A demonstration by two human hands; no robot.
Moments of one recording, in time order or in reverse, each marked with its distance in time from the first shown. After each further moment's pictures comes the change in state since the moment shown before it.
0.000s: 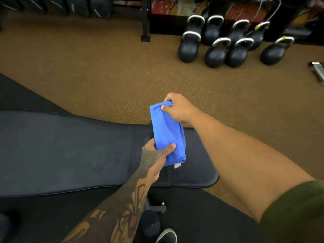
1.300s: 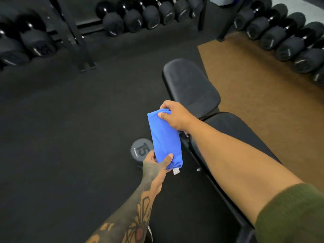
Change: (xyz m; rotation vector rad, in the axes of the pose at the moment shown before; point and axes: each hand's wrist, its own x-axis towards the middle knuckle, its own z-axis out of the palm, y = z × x) left_hand -0.199 0.004 -0.628 -0.643 0.878 0.149; right_hand -0.072 -0.583 0.561 -0.115 -0.772 -0.608
